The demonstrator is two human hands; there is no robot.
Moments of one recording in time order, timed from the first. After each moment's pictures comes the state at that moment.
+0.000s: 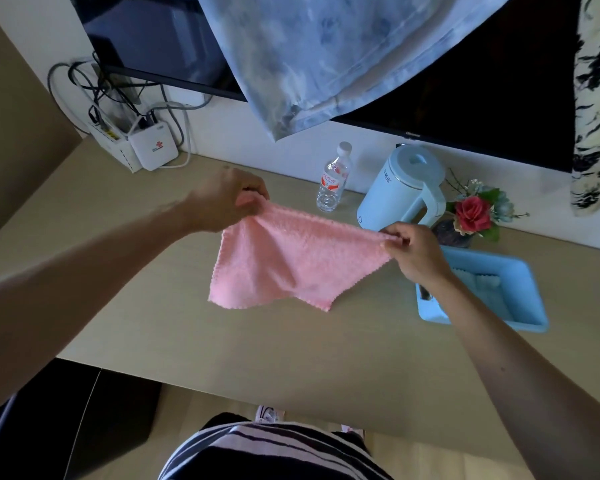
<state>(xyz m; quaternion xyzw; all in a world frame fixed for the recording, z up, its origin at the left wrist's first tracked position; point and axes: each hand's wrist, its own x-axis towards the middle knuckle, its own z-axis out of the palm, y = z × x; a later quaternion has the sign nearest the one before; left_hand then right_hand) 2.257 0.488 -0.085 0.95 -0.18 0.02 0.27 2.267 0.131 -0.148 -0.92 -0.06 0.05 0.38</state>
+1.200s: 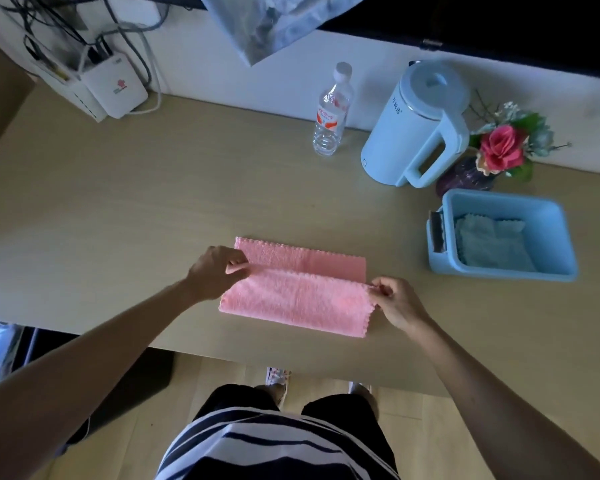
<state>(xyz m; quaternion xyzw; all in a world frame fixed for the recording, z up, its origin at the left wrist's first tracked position) 2.171 0.478 -0.291 0.93 -0.02 -0.18 0.33 2.162 0.099 -0.307 -0.87 0.06 0.24 0.42</state>
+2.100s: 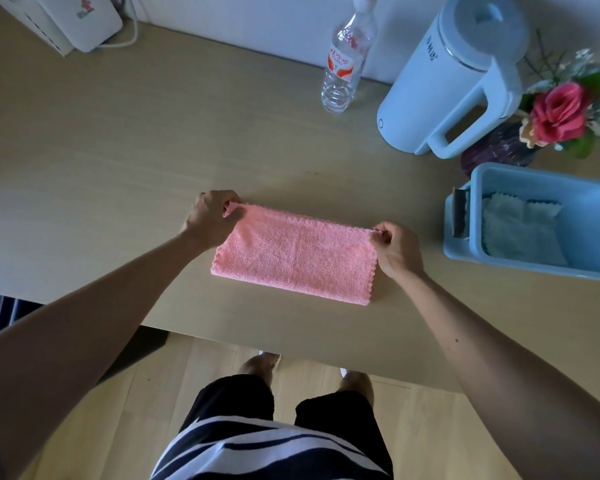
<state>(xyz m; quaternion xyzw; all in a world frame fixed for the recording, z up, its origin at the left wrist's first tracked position) 2.221 0.471 -0.333 0.94 0.04 -0.07 0.34 2.231 0.117 -0.343 -0.93 0.08 0.15 0.34</state>
